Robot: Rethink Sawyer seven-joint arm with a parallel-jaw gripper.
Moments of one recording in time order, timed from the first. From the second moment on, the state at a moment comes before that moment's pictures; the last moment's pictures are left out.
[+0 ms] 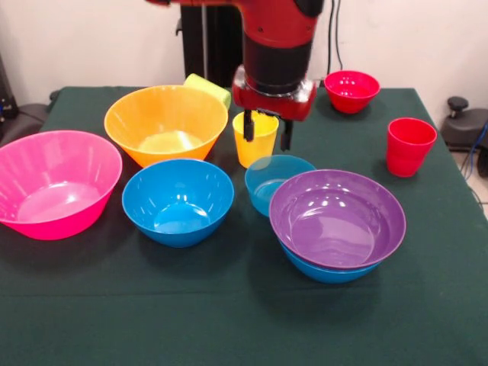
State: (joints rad) arm -0.39 -0.59 0.28 1.59 -0.38 0.78 2.18
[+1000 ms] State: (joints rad) arm -0.36 -0.43 0.24 1.58 -0.41 0.63 2.18
